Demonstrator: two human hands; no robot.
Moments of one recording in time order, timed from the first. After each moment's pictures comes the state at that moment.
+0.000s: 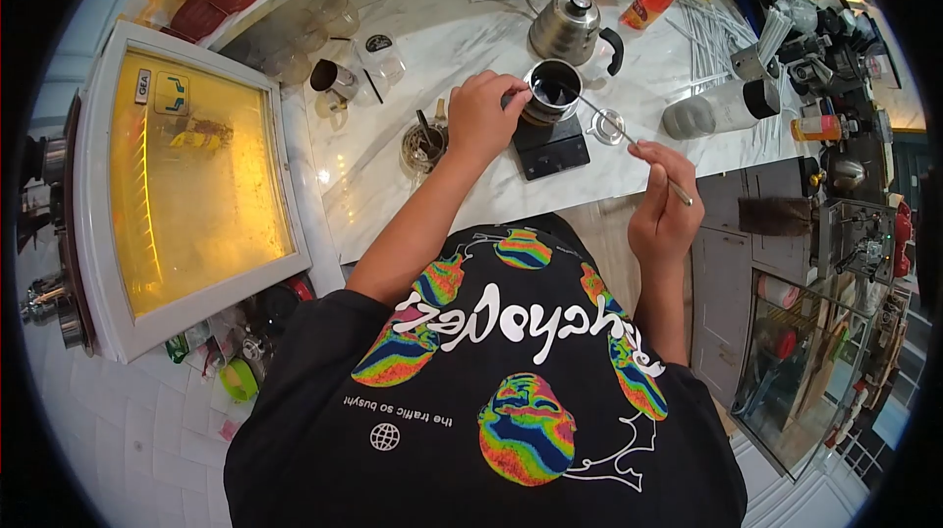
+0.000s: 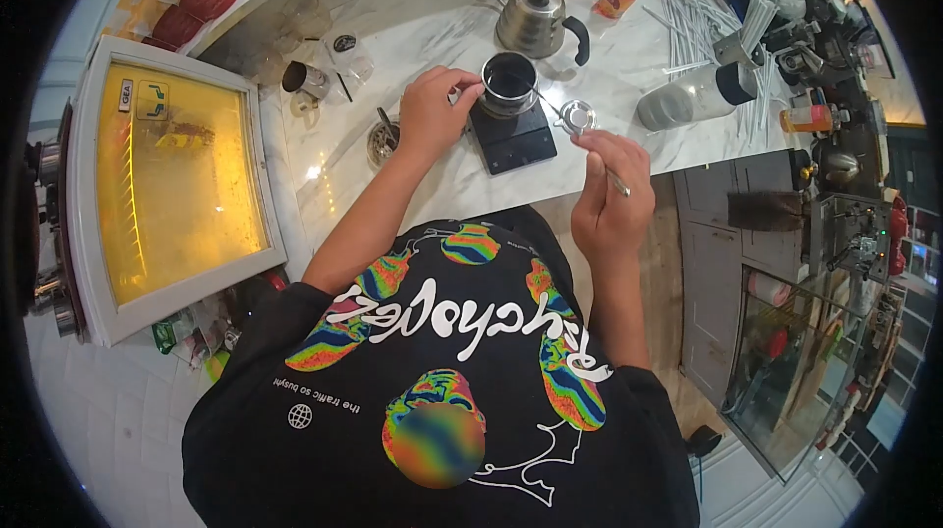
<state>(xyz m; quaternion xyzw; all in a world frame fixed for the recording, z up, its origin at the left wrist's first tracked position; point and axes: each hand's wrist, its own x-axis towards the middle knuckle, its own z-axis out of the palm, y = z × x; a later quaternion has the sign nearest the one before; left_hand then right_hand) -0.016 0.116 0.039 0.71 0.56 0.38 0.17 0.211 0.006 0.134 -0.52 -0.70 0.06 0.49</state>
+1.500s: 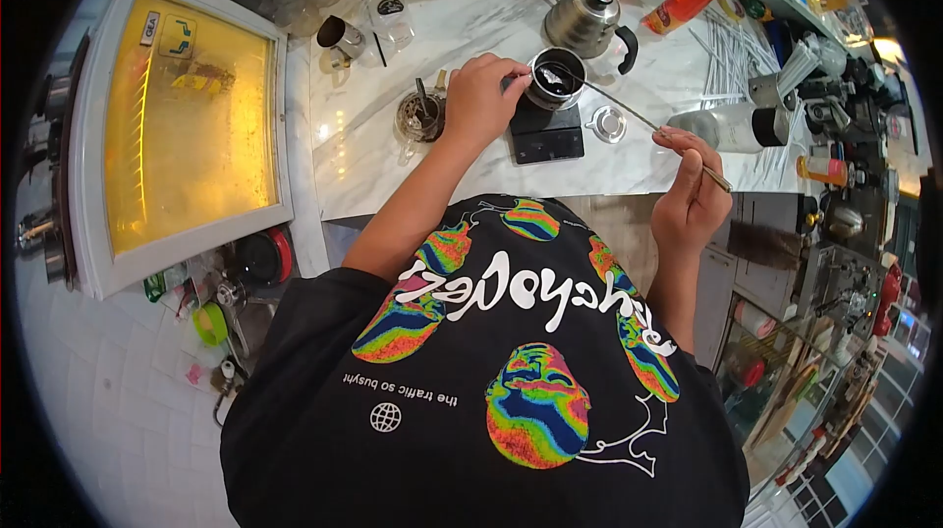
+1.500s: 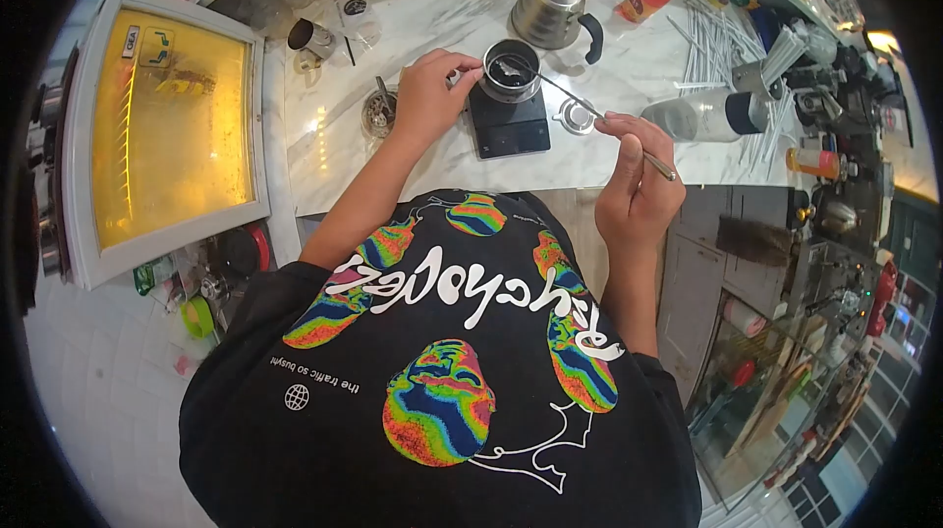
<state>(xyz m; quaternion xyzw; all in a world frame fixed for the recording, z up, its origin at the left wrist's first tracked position) -0.007 0.106 0.040 0.67 0.61 0.38 0.20 0.252 0.038 0.147 -0.48 -0.68 0.17 0.52</state>
